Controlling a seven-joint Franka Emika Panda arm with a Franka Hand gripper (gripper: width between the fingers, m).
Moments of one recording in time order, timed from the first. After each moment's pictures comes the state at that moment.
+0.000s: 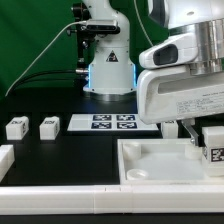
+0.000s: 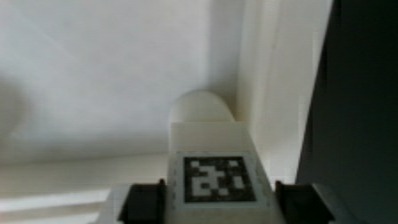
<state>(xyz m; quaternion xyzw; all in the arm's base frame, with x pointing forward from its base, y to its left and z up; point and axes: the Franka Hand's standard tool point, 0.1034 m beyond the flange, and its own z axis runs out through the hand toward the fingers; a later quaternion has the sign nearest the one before) 0.616 0.115 0.072 -0.99 0.03 -0.07 0.08</state>
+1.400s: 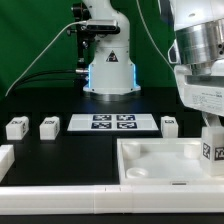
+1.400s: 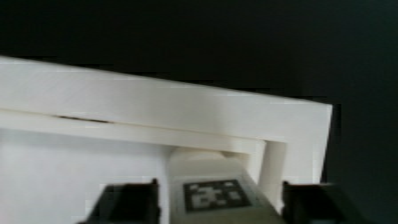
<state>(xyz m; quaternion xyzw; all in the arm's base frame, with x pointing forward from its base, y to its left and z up) 0.614 0.133 0.073 -0.76 0.64 0.01 0.13</state>
